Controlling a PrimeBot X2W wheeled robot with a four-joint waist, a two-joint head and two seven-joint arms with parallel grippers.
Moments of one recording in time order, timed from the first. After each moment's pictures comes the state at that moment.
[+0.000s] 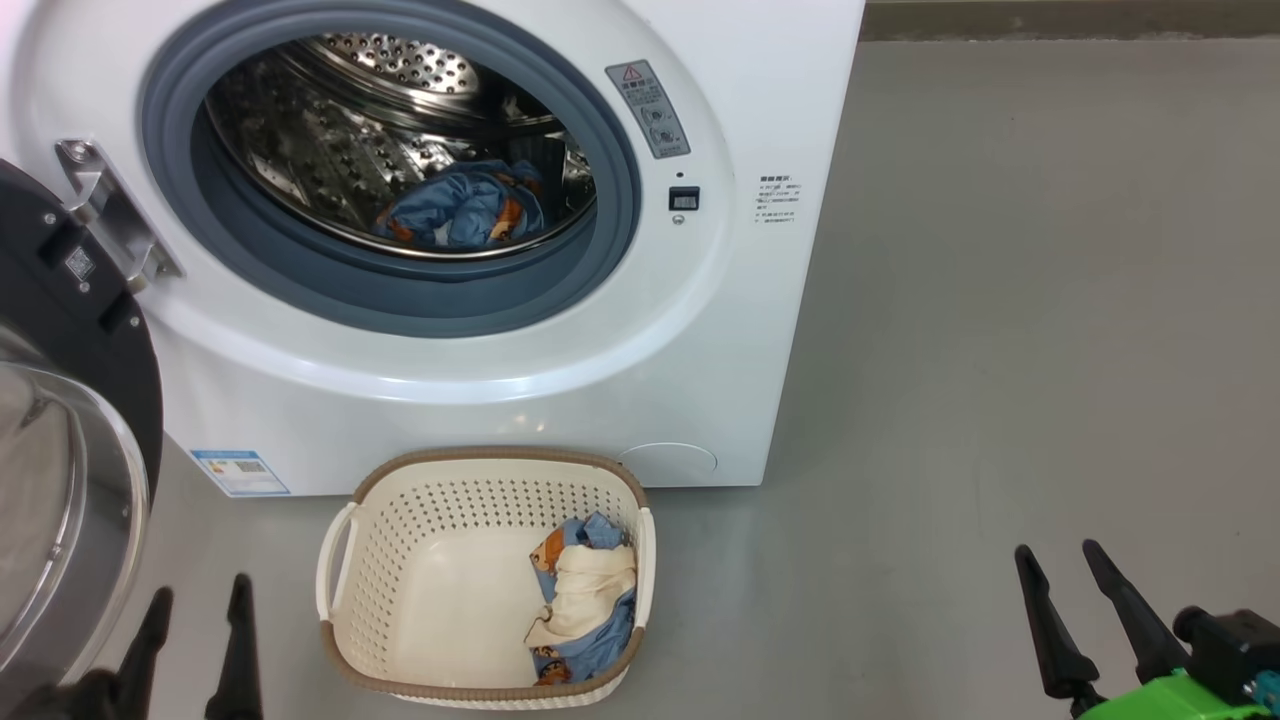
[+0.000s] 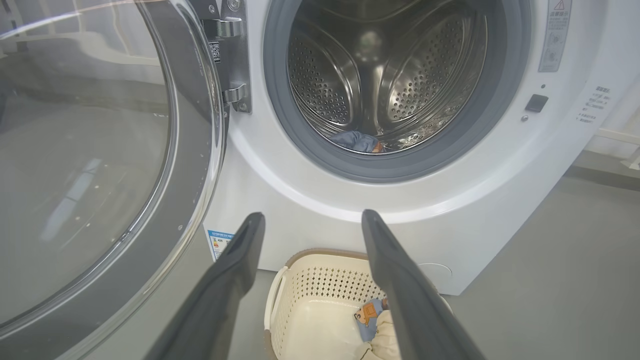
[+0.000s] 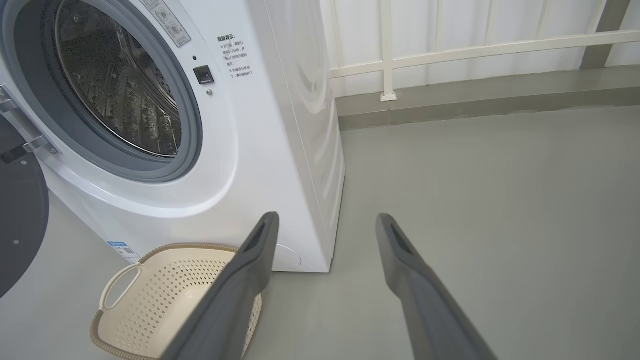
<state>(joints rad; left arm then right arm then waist) 0.02 0.19 0.01 0.22 -0.40 -0.13 -0.26 0.03 -0.20 0.01 0.22 0.39 0.13 -0.25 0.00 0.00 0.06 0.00</state>
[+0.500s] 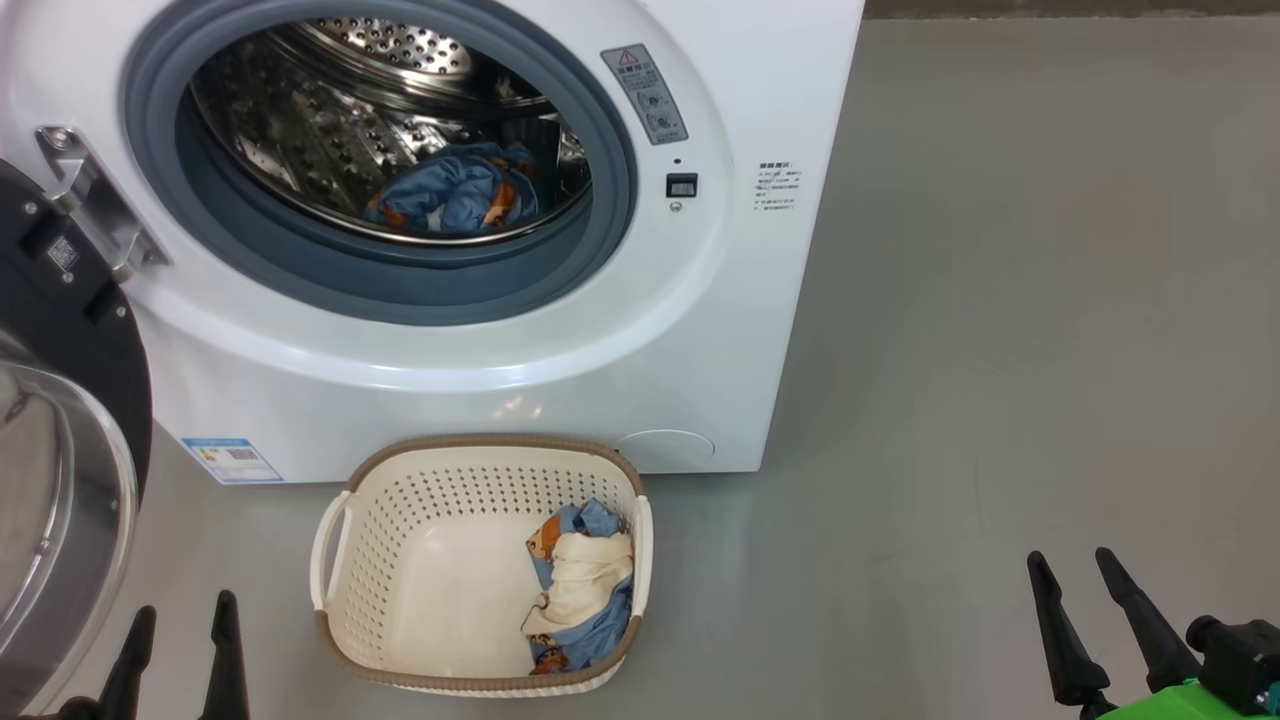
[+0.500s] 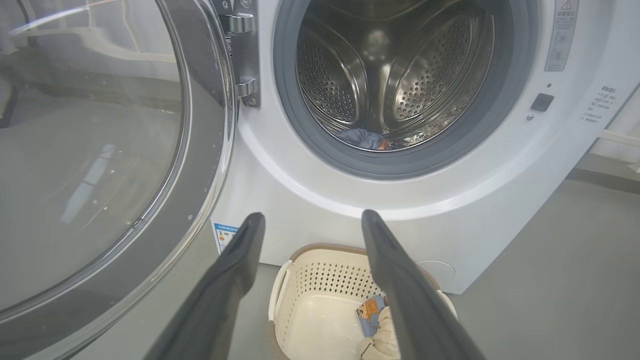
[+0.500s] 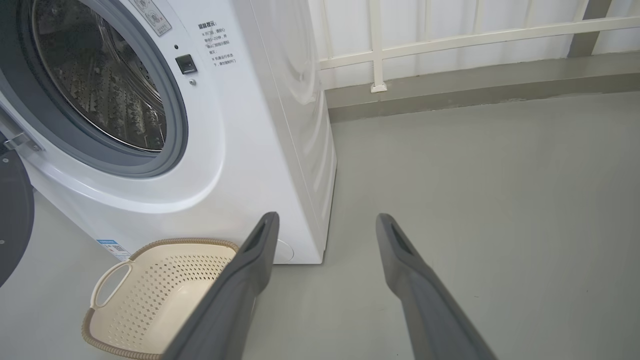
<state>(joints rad) 0.10 0.17 0.07 0.13 -0.39 -0.13 -0.26 0.05 -0.20 -0.02 0.20 0.39 0.13 -0.25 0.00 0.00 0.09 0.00</state>
